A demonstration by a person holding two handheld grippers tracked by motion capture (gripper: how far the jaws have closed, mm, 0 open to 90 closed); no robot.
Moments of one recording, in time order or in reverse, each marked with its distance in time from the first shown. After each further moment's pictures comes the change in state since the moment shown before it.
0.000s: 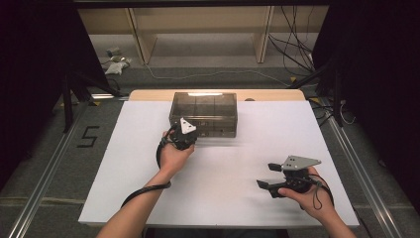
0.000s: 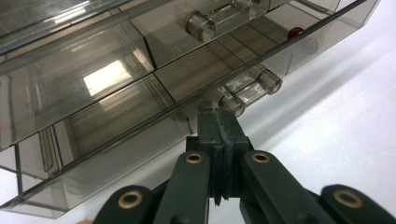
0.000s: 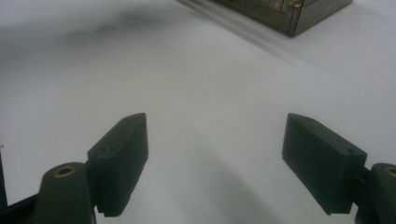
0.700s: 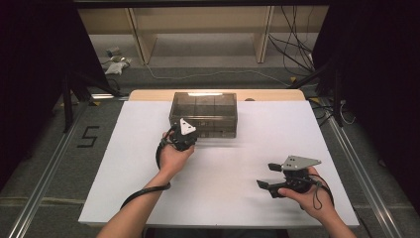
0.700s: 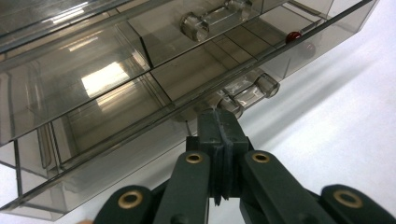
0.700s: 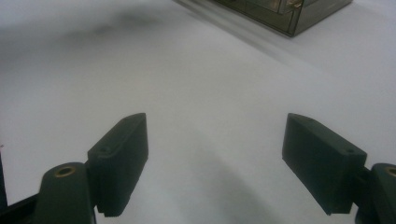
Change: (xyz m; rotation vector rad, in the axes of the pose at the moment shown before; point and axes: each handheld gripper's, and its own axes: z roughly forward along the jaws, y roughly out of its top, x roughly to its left) left arm -0.002 -0.002 -0.003 -0.011 -0.004 -0.006; right arm 0.000 0.000 0.000 0.001 0.000 -0.001
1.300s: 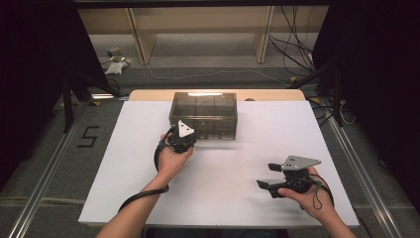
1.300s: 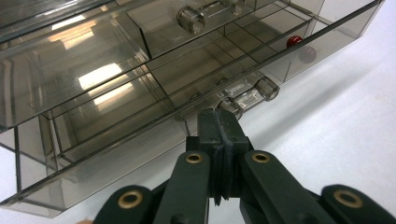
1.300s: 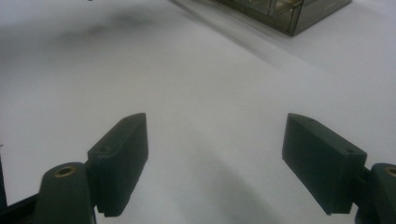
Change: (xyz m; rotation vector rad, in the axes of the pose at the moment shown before) left arm -0.001 -0.005 -0.007 -0.013 -0.007 -0.006; right arm 0.000 0.000 0.000 0.002 0.000 -0.001
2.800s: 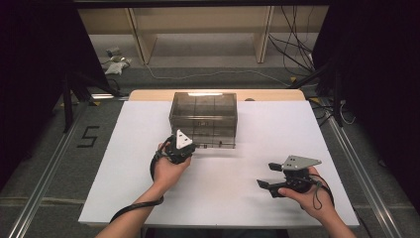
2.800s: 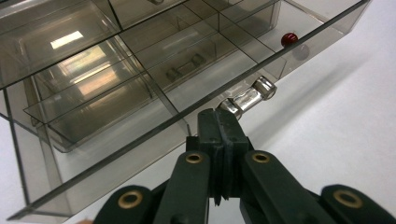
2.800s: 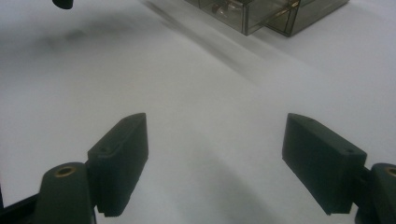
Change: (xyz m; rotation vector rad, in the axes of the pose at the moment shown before) left arm -0.013 -0.020 -0.020 -0.014 -0.030 0.042; right arm 0.000 0.000 0.000 -0.004 -0.008 -0.003
